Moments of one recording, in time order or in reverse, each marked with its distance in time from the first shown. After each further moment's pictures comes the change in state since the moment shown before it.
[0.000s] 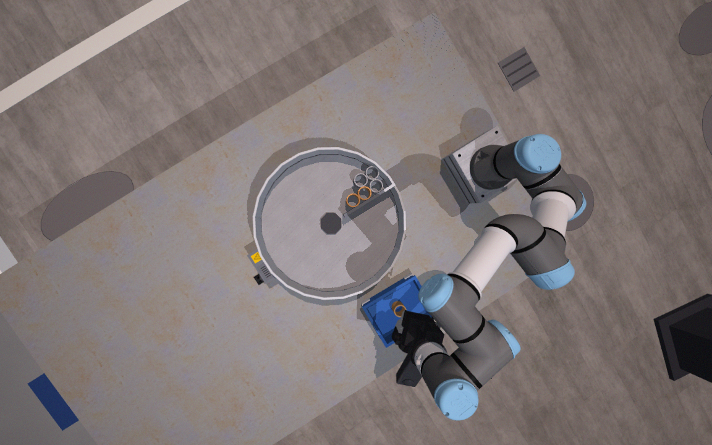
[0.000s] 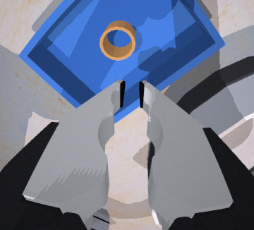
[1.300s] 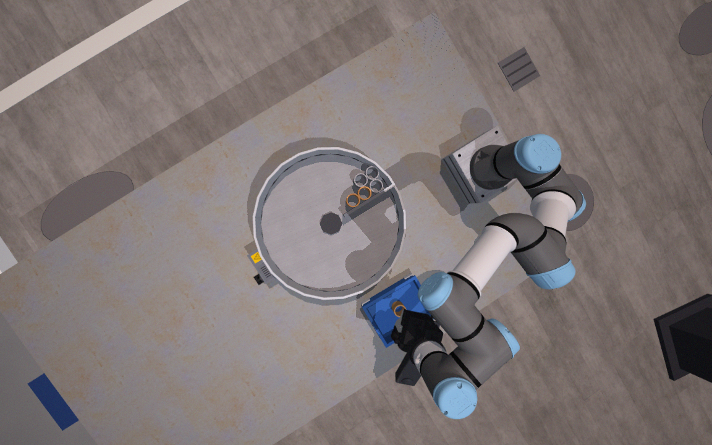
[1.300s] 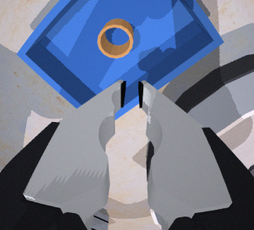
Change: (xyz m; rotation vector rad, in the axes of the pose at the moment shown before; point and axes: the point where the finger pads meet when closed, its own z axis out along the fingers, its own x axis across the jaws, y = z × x) arm 0.003 0.002 0.000 -0.001 0.000 0.000
